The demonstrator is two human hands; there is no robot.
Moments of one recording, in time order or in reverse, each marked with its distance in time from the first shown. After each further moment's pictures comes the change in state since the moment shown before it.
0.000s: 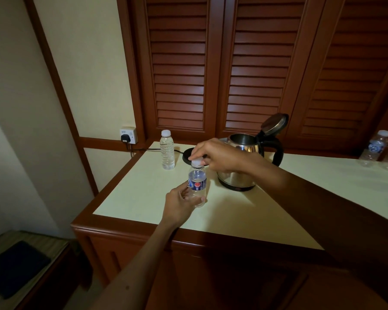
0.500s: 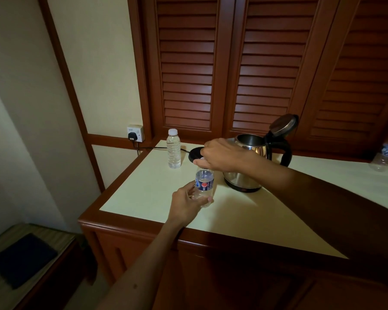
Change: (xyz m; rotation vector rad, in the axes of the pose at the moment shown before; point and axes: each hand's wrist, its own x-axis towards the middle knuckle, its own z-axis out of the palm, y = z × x) left_hand 0.001 0.001 0.003 0.083 0.028 -0.013; right_hand 0.014 -0.009 0.004 -0.525 -0.033 0.045
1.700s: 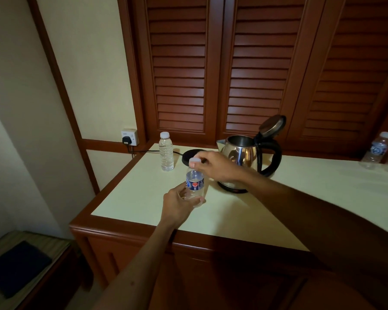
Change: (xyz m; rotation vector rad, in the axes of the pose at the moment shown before) left_hand 0.005 -0.004 0.002 0.075 0.027 -0.049; right_hand -0.026 0.002 0.034 0.904 0.043 0.226
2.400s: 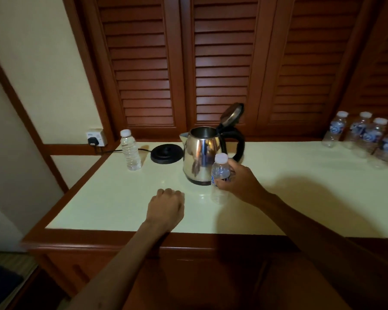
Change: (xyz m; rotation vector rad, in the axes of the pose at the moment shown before) left_hand -0.010 0.026 0.051 1.042 -0.151 0.428; right_hand -0.111 0.112 -0.023 0.234 0.355 0.222
